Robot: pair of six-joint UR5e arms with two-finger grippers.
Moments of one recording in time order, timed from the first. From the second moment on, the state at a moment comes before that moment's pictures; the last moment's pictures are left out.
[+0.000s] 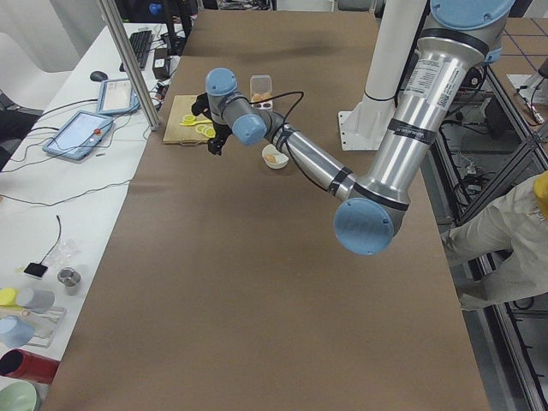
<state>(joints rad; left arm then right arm) -1.05 -1.96 -1.80 -1.79 -2.35 -0.34 1.48 -1.57 1.87 -1.64 2.23 -0.07</state>
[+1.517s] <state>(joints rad) -0.73 -2.08 -1.74 -1.61 -2.22 -0.38 1.48 -1.56 1.88 -1.64 2.24 -0.08</state>
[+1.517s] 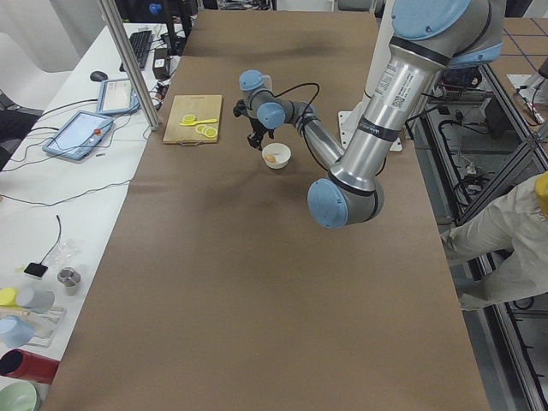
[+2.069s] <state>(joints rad) -0.70 -2.12 -1.66 -1.62 -2.18 -0.37 1.48 -1.56 1.88 -1.64 2.25 -0.08</state>
